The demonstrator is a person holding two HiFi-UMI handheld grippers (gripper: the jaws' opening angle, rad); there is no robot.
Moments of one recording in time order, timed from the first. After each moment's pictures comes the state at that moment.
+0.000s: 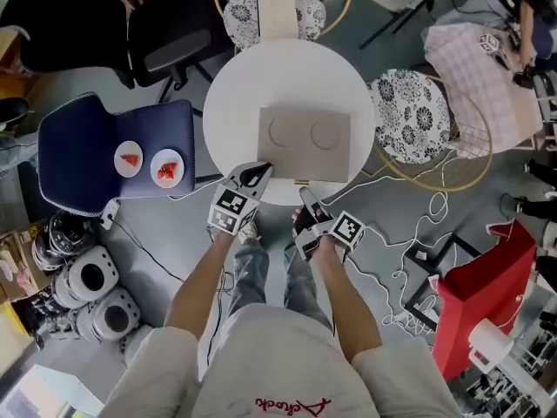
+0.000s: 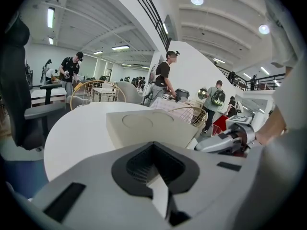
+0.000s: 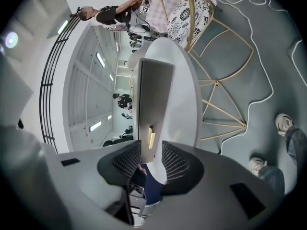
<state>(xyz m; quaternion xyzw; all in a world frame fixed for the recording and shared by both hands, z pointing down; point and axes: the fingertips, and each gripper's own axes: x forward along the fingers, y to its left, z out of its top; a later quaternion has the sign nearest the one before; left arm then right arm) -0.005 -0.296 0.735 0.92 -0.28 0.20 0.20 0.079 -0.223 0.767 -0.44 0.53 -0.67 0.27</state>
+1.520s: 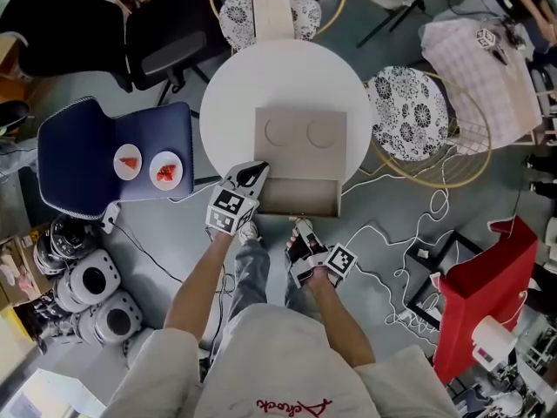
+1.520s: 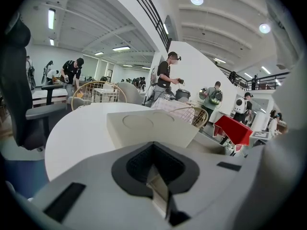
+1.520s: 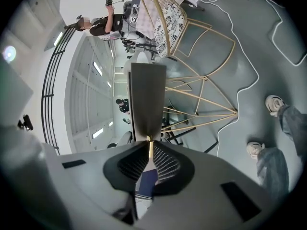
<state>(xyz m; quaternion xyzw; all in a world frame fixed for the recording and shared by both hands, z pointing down) -0.007 -0.297 0.735 0.92 -0.28 0.20 0.20 0.062 -0.139 0.773 -0.44 0.49 -0.68 0.32</state>
